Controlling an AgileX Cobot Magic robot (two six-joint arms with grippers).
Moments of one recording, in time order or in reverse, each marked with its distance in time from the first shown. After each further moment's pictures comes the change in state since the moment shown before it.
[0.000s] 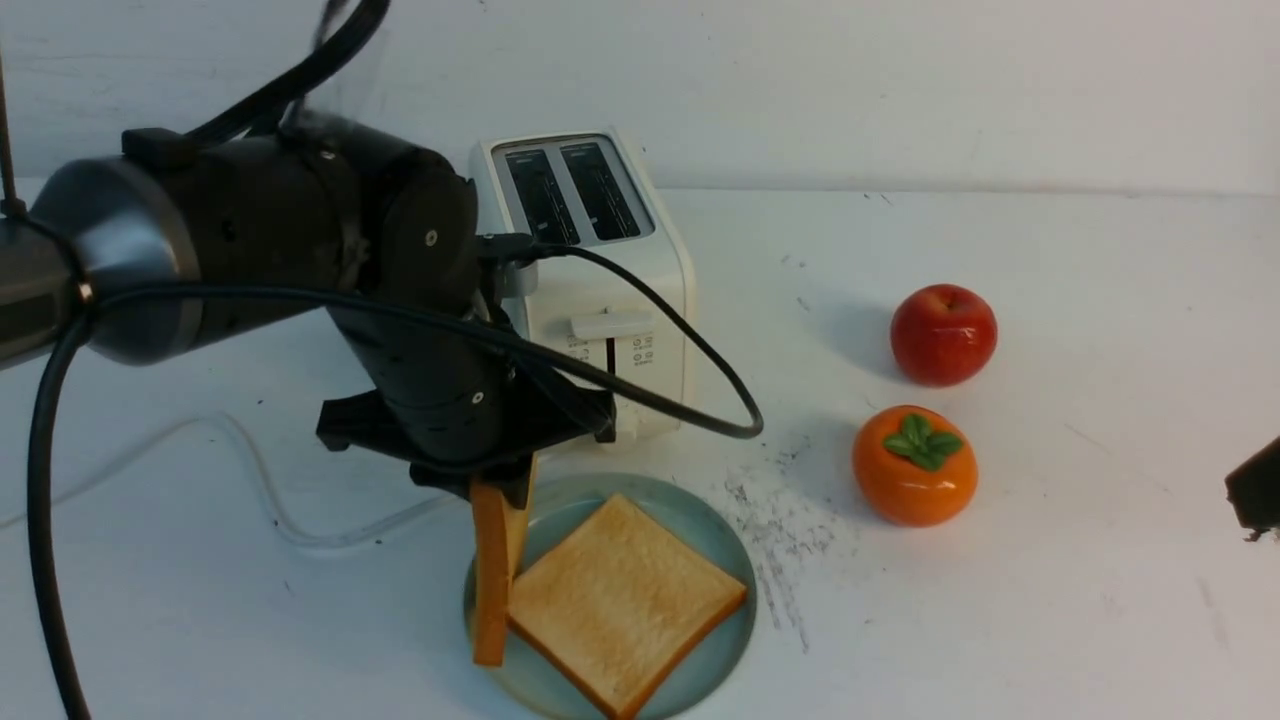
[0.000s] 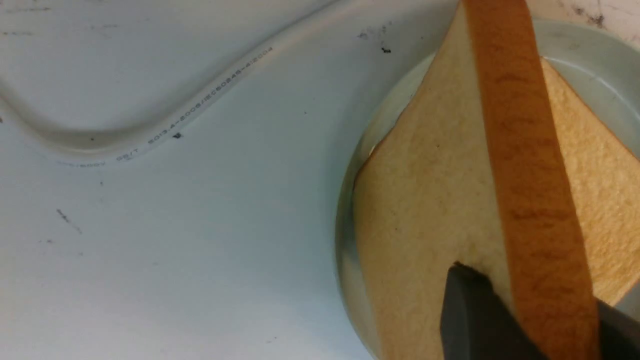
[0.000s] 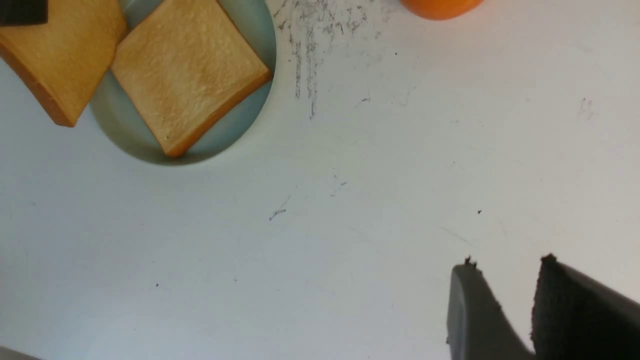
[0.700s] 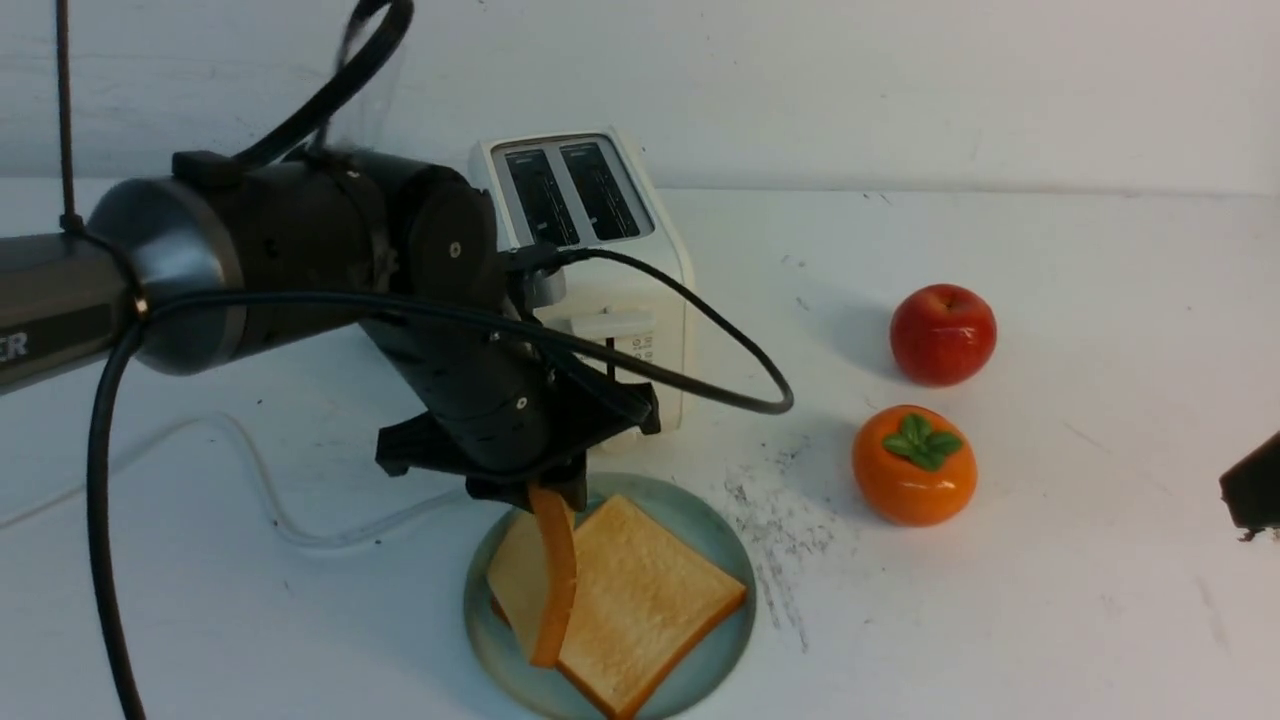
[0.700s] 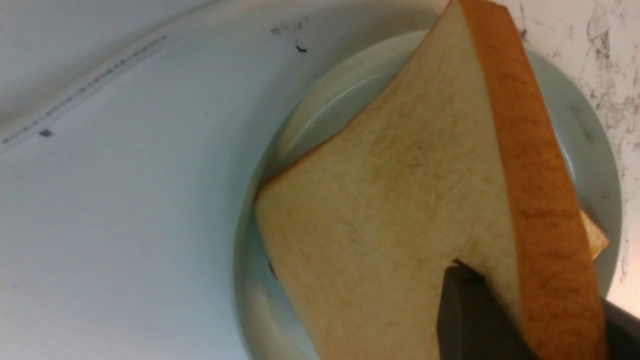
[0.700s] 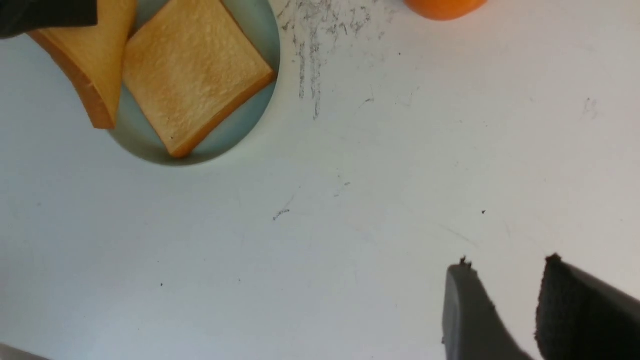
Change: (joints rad) right arm 0.000 0.000 0.000 0.007 0.000 0.000; left arm 0.000 0.049 -0.001 -0.130 -0.094 0.000
